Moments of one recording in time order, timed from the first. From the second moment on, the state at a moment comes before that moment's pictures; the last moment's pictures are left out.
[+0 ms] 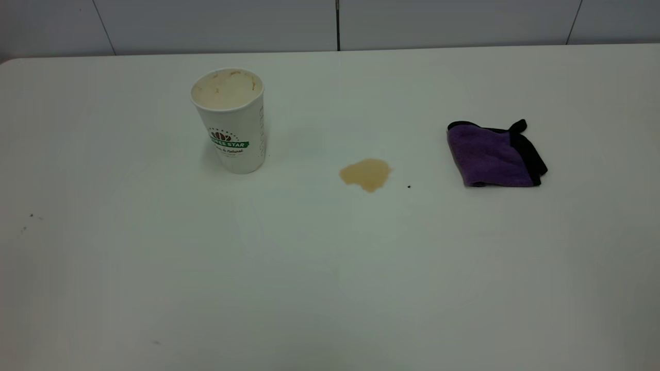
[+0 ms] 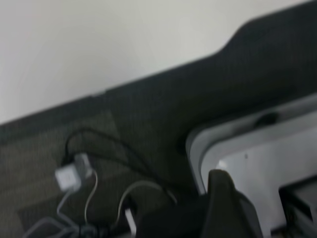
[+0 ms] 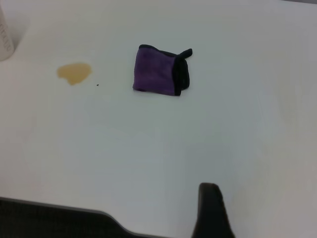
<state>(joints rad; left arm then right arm) -0.21 0.56 -0.49 -0.05 1.11 0.08 0.08 -0.02 -0.48 0.05 1.12 -0.06</state>
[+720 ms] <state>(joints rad) -0.21 0.02 -0.49 -0.05 1.12 0.07 0.08 -0.02 -0.48 0.05 1.12 -0.06</state>
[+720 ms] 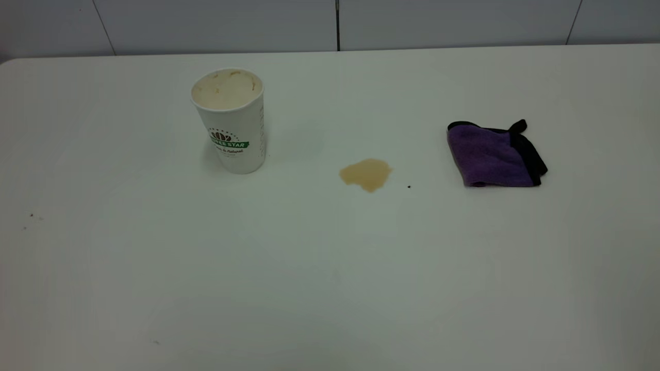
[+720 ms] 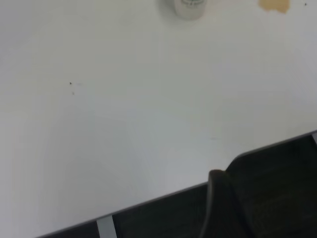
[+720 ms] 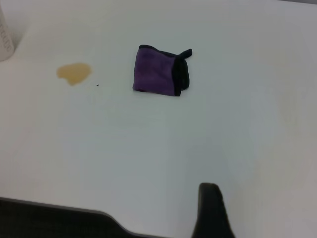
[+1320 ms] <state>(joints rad) -0.03 -0.02 -0.49 -0.05 1.13 0.07 0.08 0.00 -0.48 0.09 1.12 -0.06</state>
